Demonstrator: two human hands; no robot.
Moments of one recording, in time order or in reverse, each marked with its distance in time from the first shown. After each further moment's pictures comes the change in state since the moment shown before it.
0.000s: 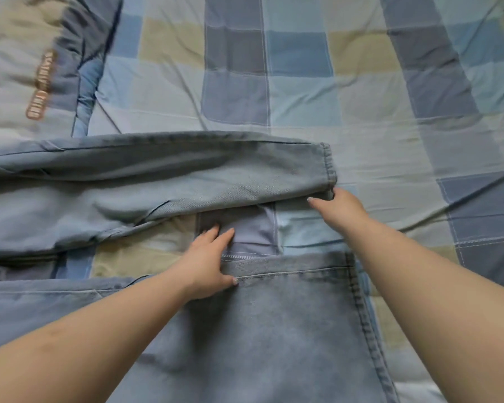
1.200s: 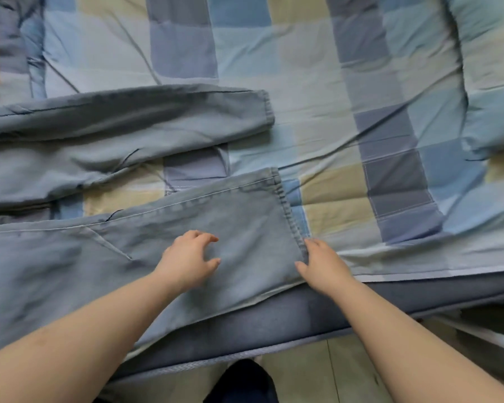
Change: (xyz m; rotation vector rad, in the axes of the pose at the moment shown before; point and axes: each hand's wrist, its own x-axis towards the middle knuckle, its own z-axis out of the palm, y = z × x) left_hand -0.131 0.039 0.036 -0.031 -0.098 -0.015; right_hand -0.222 0.122 -0.012 -0.406 -0.350 0.098
